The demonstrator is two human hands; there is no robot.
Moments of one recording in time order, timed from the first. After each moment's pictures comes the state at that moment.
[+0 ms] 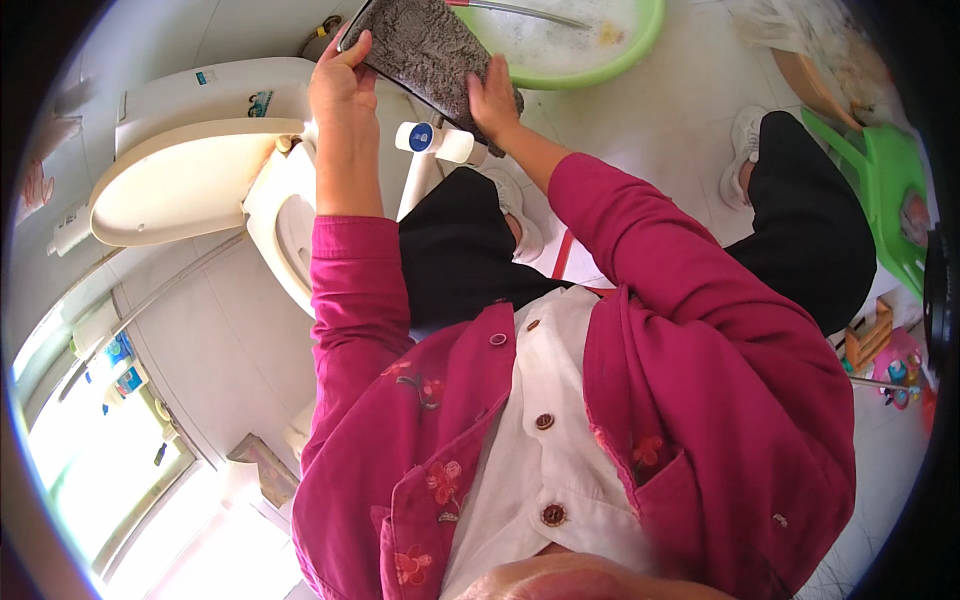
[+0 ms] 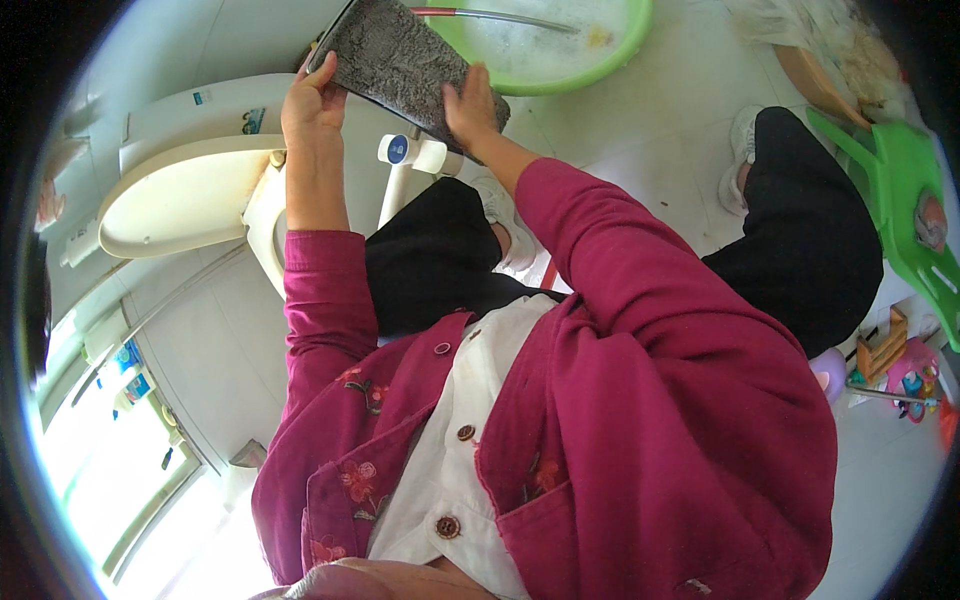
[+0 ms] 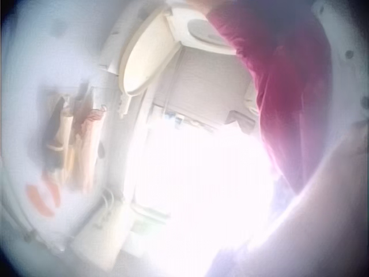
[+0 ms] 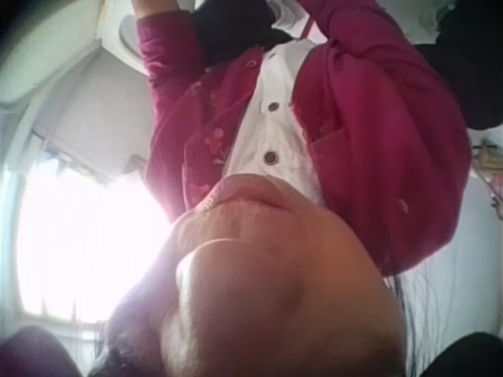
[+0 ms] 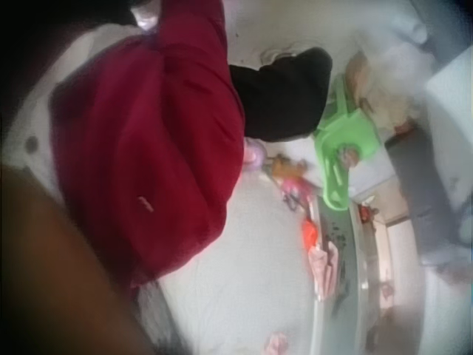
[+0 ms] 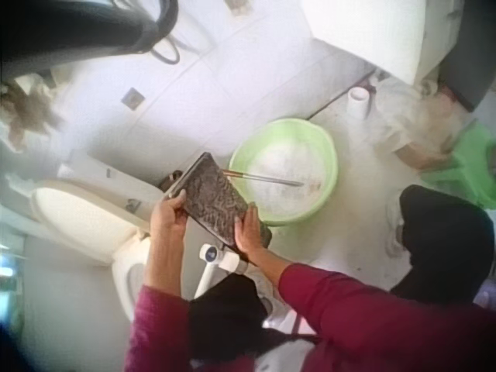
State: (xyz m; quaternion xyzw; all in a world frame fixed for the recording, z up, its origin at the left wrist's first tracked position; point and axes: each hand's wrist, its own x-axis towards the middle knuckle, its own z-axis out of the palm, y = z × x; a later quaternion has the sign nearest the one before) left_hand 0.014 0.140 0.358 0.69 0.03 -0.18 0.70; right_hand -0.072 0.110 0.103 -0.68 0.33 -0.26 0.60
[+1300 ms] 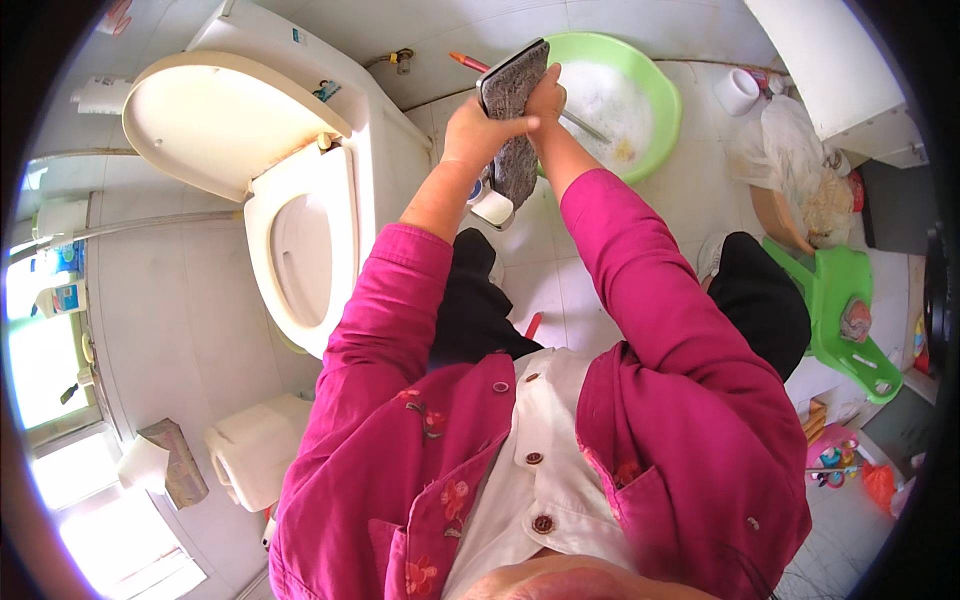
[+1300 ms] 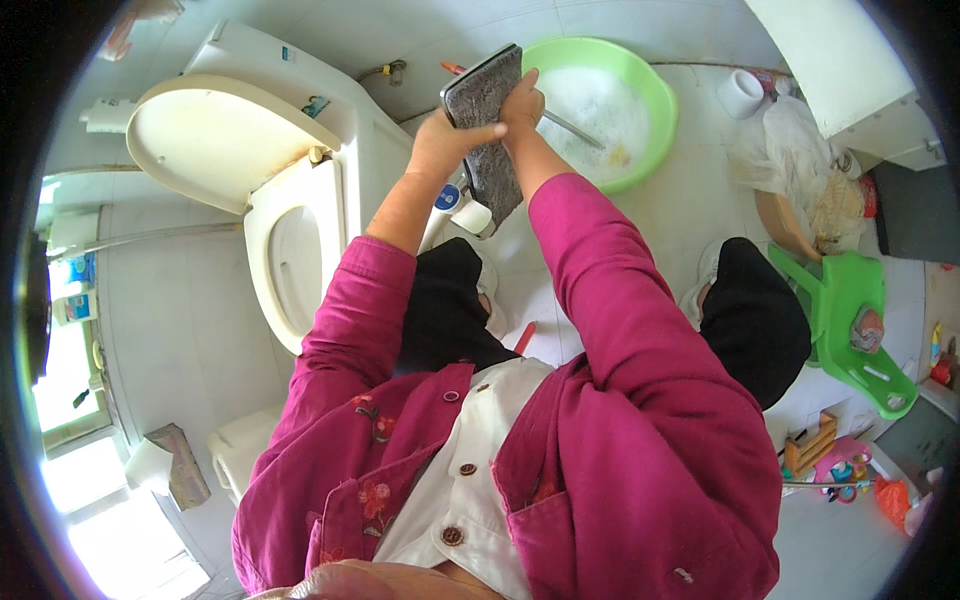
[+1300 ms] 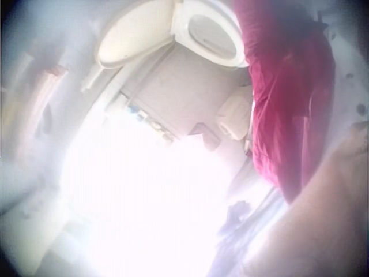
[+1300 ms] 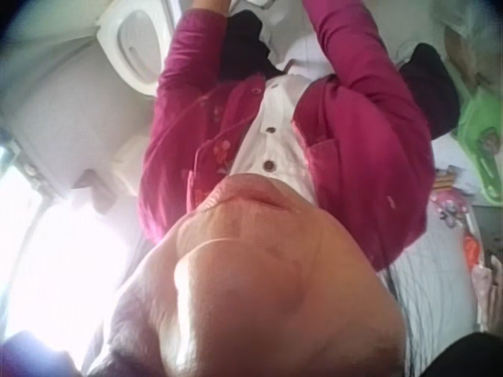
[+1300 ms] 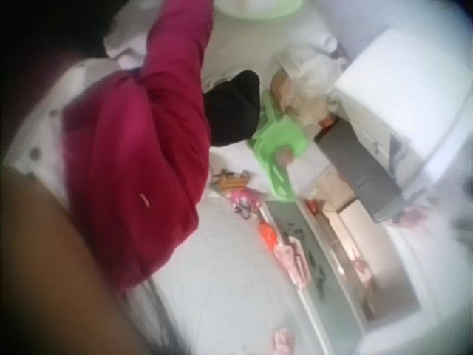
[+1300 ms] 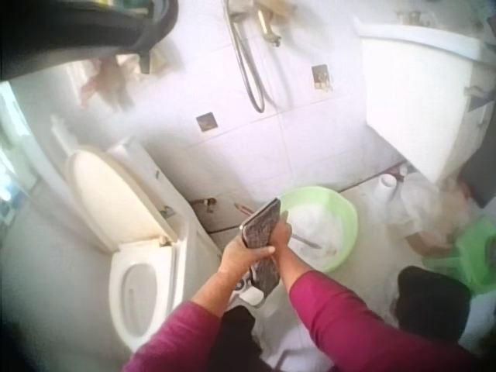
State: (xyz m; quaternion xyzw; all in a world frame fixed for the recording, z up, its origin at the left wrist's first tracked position) left_hand -0.032 0.151 0.341 0.88 -0.20 -0.12 0.42; right_hand 0.011 0.019 0.235 -0.52 0.44 -0.25 0.69
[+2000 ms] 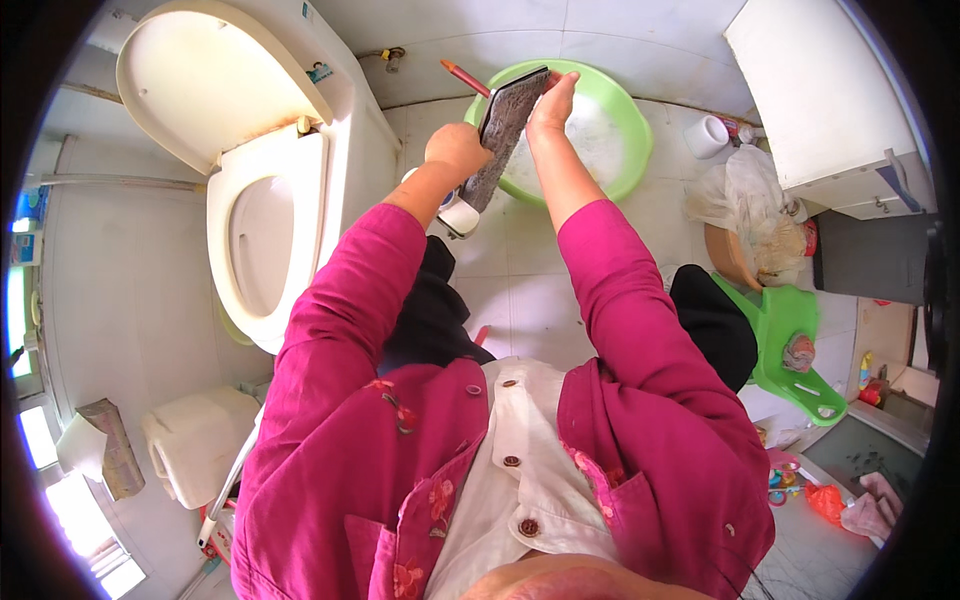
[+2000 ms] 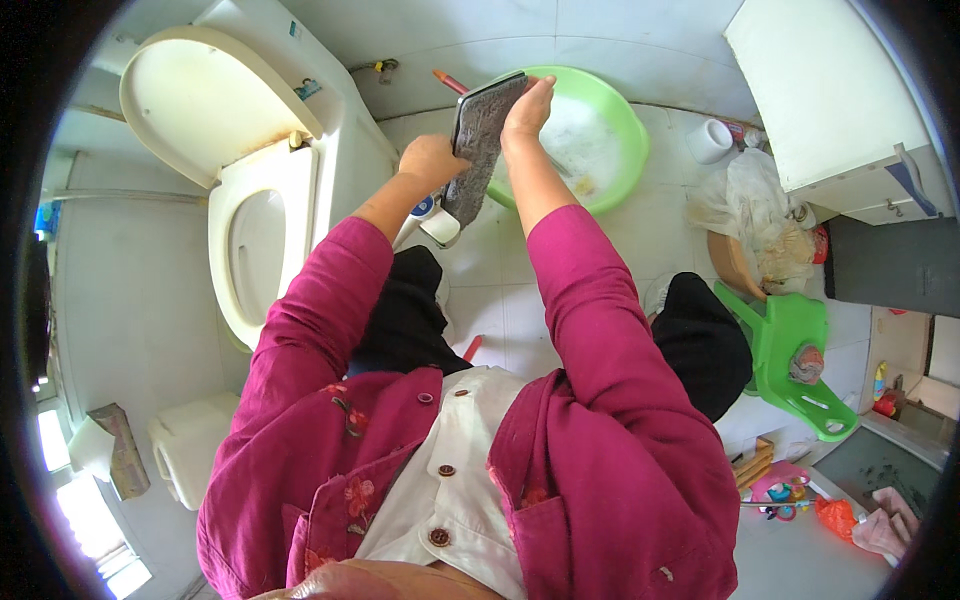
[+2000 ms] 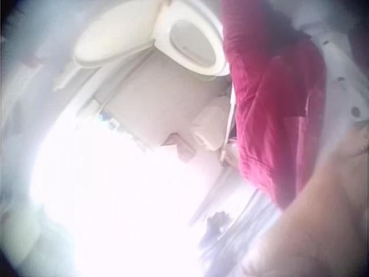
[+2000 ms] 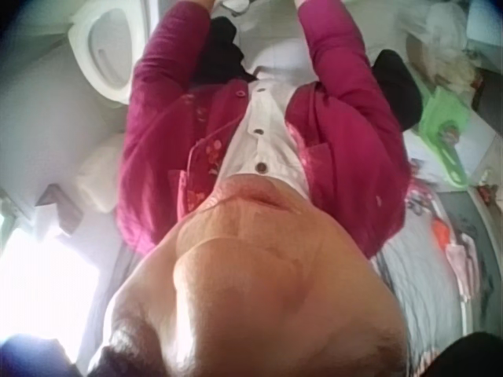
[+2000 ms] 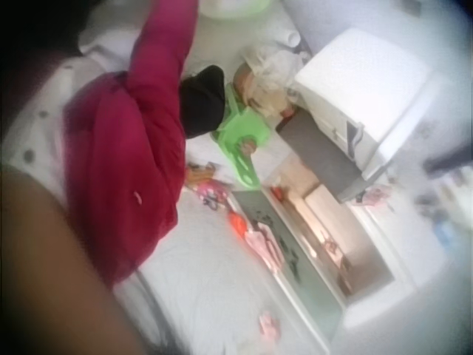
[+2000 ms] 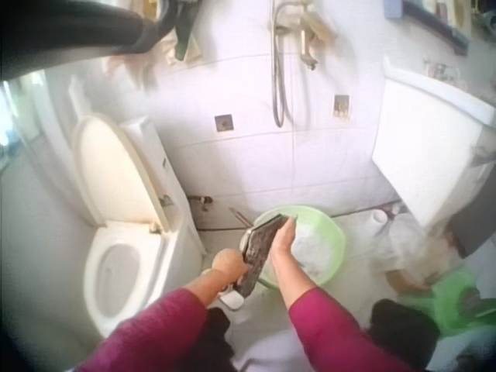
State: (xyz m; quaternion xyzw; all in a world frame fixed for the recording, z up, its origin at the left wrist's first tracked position) left_hand -0.026 0.150 0.323 0.95 -0.26 -0.14 0.10; right_hand 0.010 -0.024 0.246 -0.39 0.27 -0.35 0.81
